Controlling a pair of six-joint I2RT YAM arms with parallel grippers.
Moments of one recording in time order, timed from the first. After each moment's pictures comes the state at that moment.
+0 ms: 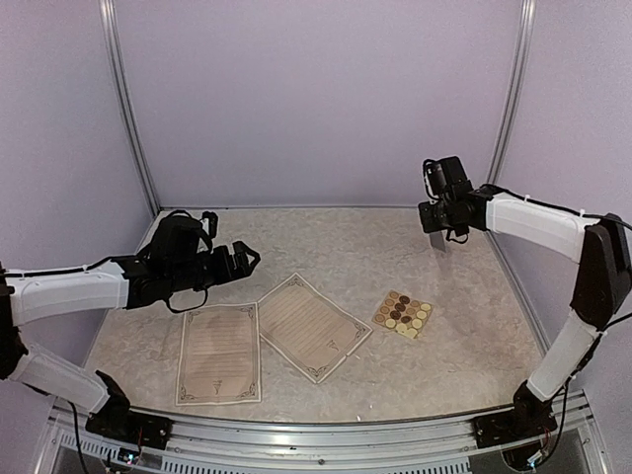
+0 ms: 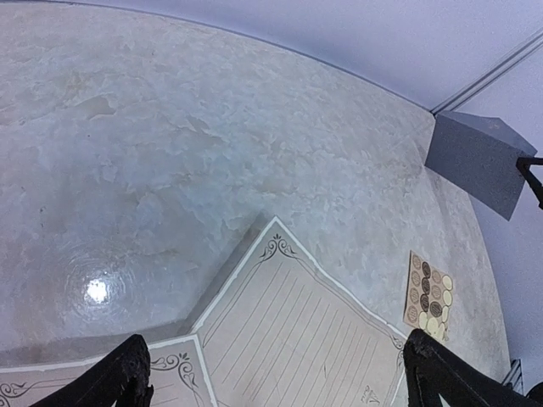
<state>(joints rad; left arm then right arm) -0.64 1.31 0.77 0.02 -0.07 -0.65 0.45 1.65 1.34 -0.38 0.47 0.09</state>
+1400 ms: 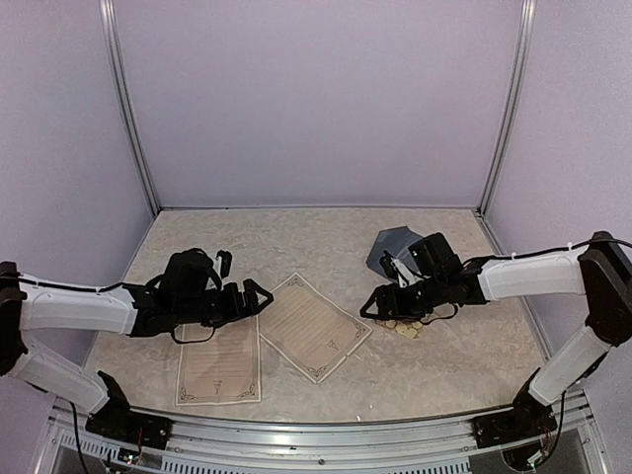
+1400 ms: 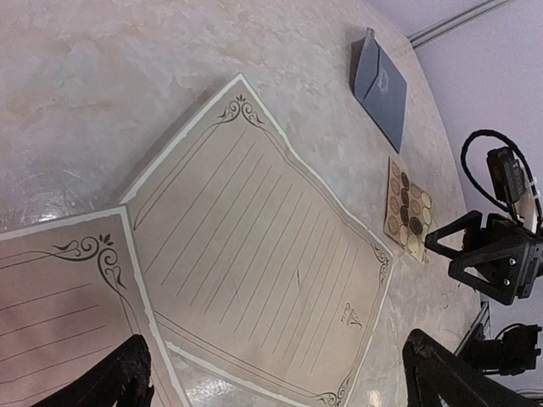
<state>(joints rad) -0.74 1.30 0.57 0.13 0.04 -0.81 0.66 1.56 0.83 -0.10 -0.38 0.52</state>
